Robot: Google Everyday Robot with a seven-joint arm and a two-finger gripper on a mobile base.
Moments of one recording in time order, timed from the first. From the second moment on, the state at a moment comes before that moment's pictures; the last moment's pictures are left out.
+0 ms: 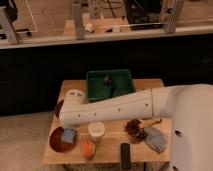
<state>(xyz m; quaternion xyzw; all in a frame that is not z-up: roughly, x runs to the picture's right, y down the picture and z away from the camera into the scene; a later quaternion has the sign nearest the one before) -0.184 0.186 0.734 -0.10 -0.27 -0.61 0.74</state>
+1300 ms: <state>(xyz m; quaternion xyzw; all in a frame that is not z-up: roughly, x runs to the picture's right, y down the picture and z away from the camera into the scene) -0.240 0.205 0.724 -0.07 -0.29 -0.66 0.69</state>
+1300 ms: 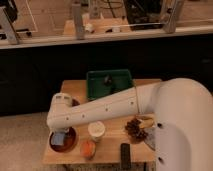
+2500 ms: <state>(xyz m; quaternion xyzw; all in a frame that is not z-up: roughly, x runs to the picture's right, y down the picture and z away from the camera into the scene) -0.213 0.201 0.720 -0.07 -0.25 -0.62 0.74</state>
